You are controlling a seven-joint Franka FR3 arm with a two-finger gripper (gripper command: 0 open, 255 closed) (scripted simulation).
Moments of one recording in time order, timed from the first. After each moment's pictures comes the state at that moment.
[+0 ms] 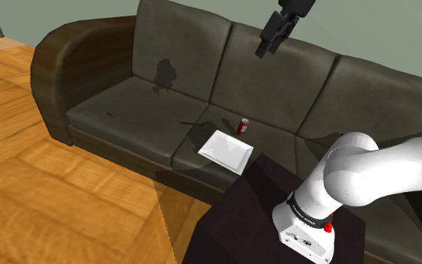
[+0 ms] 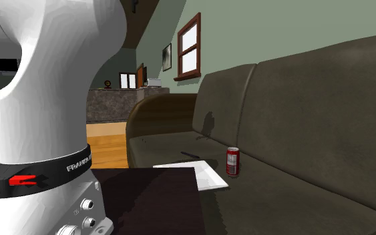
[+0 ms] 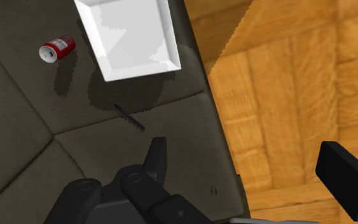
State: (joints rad) arm 0.00 -0.80 -0.03 -2.26 -0.01 1.65 -0.06
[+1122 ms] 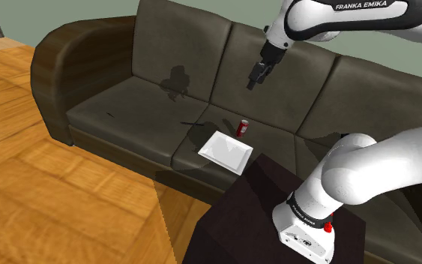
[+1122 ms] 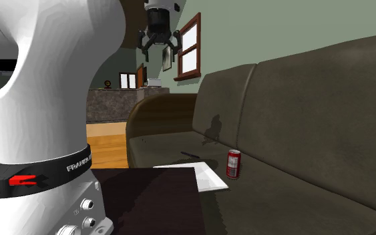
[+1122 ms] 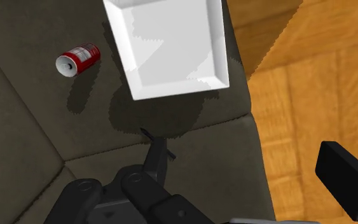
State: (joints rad) arm -0.06 -0.61 -0.25 -2.49 -0.13 2.02 -0.29
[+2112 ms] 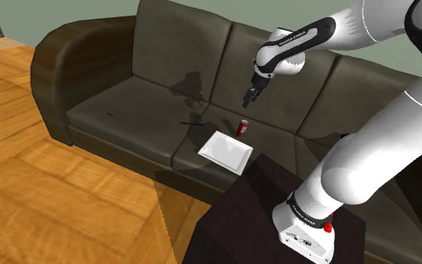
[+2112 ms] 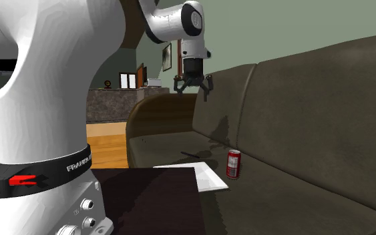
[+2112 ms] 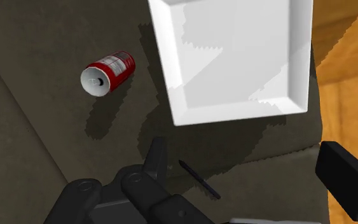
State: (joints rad) arm -0.07 -0.13 -0.49 -2.43 -0.06 2.40 -0.58
